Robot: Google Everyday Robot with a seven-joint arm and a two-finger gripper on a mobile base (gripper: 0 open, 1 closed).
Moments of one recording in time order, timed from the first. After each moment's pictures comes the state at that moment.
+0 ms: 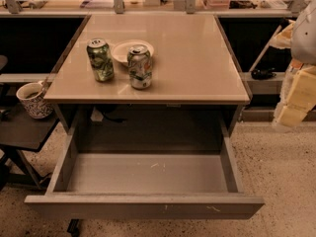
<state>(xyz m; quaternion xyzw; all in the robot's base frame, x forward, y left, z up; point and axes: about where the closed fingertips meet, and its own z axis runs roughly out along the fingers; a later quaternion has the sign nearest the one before) 0.438 -0.217 0.976 -0.60 0.78 -0.03 0.16</state>
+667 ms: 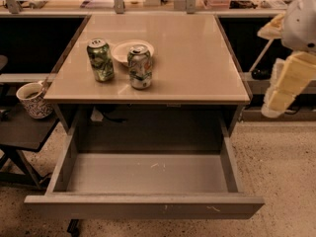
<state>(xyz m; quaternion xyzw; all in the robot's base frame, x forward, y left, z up) 0.463 -0.205 0.982 -0.62 0.76 -0.01 0.19</state>
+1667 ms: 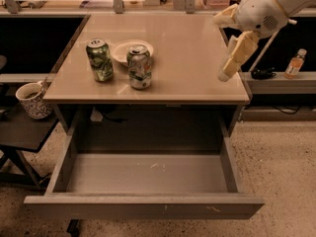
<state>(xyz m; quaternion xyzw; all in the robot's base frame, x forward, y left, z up) 0.582 -0.145 0.962 -0.66 0.67 0.16 0.30</state>
